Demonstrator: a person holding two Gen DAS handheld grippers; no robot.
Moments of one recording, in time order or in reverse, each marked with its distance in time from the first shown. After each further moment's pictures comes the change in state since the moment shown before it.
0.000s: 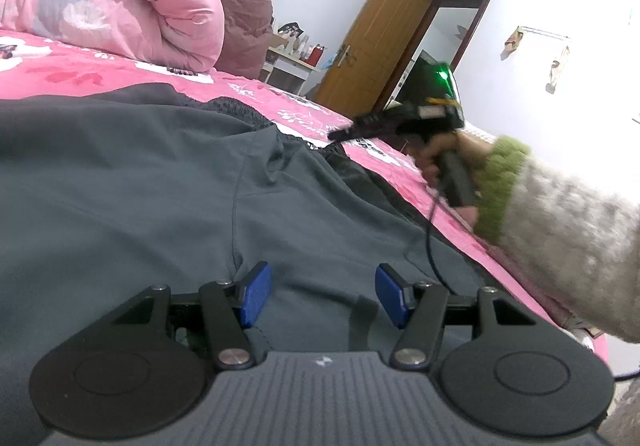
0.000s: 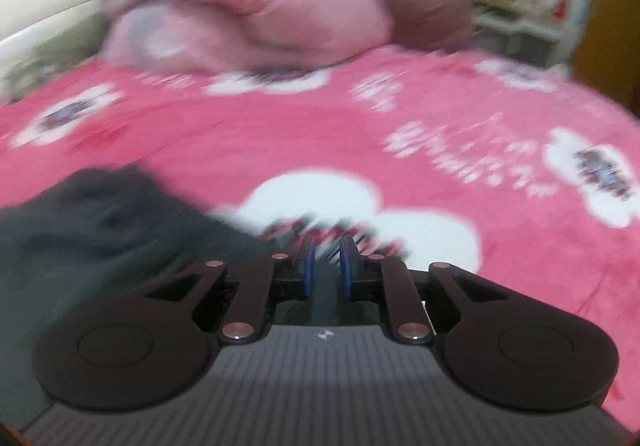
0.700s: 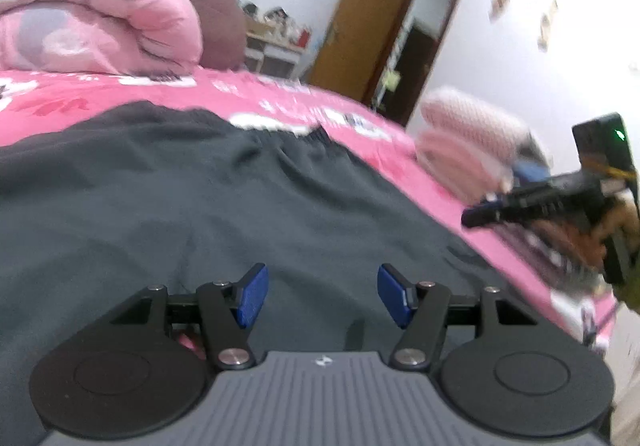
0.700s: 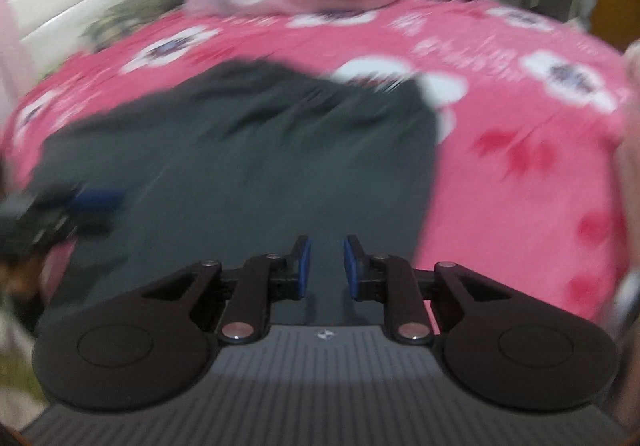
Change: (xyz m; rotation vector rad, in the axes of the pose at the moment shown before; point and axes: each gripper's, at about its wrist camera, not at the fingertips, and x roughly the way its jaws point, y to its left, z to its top) left arm -0.018 -0.063 -0.001 0.135 0.113 0.051; right arm -0.201 0.057 -0.147 0.016 0.105 0.115
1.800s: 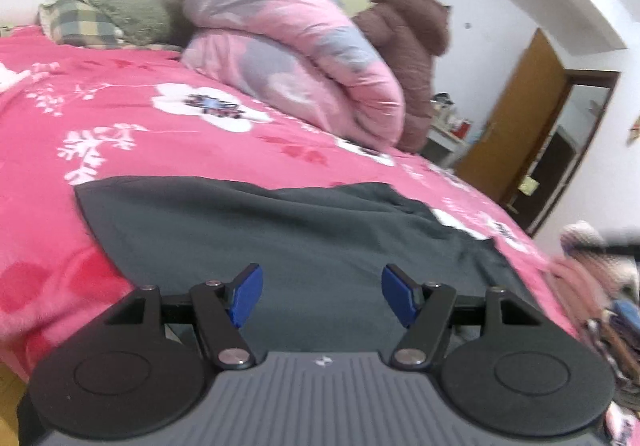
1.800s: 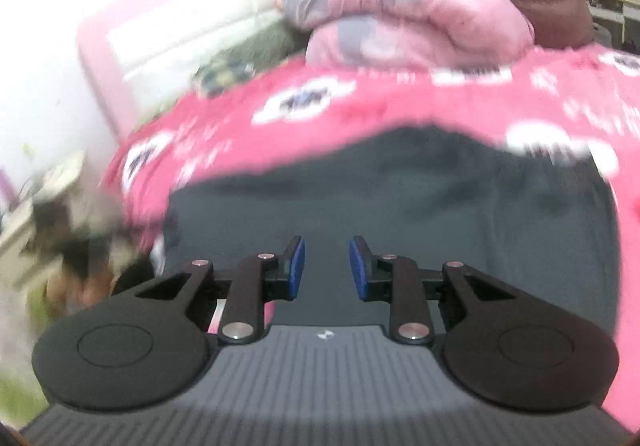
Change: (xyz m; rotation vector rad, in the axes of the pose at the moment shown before) left arm -0.152 0.145 -0.017 -0.365 -0.240 0.389; right arm -0.001 0.142 0.091 -0.031 -0.144 0.258
